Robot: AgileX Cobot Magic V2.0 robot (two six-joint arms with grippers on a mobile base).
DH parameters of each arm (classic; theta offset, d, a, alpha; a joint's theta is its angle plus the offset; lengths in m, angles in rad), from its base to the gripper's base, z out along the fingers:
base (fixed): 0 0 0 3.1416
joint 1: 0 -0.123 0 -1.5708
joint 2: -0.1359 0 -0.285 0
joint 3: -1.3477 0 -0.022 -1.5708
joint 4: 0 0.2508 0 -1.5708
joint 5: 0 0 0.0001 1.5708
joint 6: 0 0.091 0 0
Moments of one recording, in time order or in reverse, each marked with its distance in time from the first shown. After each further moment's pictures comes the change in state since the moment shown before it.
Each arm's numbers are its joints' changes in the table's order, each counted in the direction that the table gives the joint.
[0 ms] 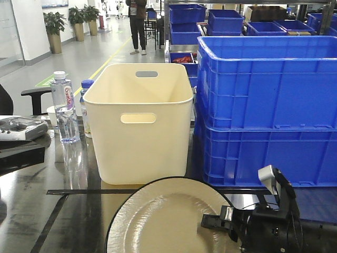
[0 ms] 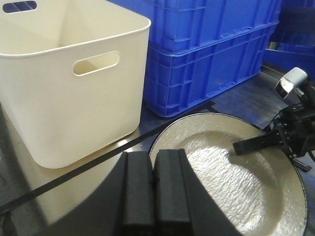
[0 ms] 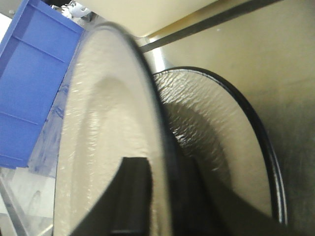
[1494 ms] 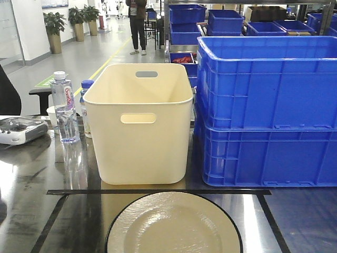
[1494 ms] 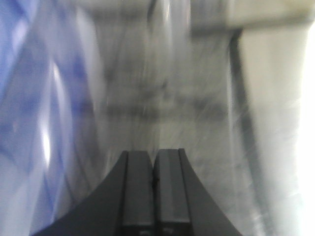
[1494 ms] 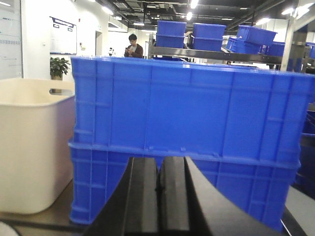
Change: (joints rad) left arm 0.000 0.000 0.000 0.000 0.000 0.000; right arm 0.000 1.001 -0.227 0.064 -0.789 -0.736
